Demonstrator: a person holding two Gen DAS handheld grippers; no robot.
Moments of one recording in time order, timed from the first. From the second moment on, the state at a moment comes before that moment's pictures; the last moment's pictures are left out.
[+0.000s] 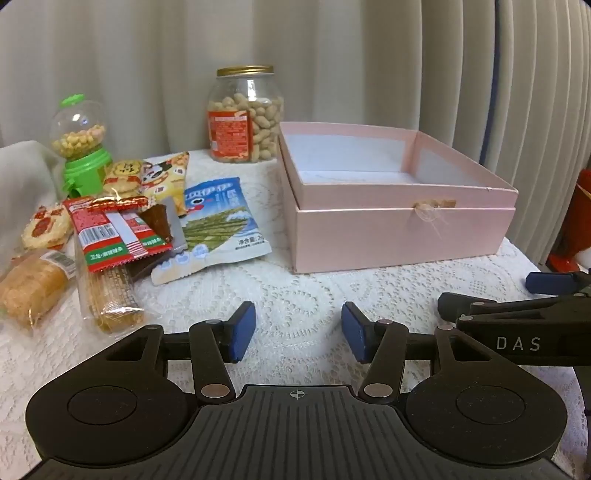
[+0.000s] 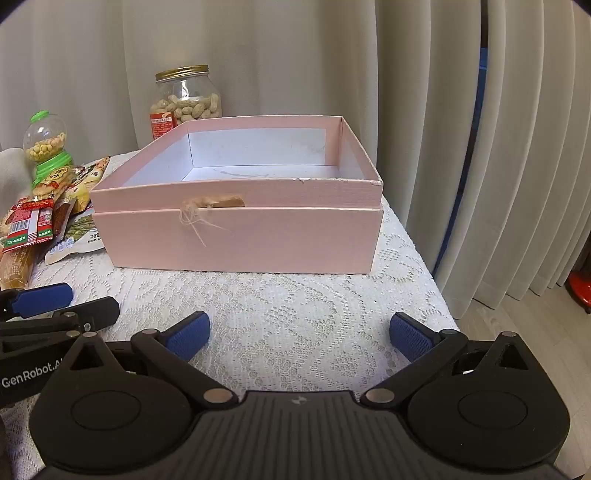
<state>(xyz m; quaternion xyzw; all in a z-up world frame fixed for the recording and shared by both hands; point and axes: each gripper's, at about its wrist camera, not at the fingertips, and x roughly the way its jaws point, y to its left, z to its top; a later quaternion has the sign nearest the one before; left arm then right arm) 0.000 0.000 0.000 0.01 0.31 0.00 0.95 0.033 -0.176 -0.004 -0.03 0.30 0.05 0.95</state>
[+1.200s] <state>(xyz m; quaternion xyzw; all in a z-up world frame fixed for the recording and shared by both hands) -0.002 -0.001 0.000 0.01 0.31 0.00 0.95 0.034 -0.176 -0.004 -0.03 0.31 0.05 0.95</state>
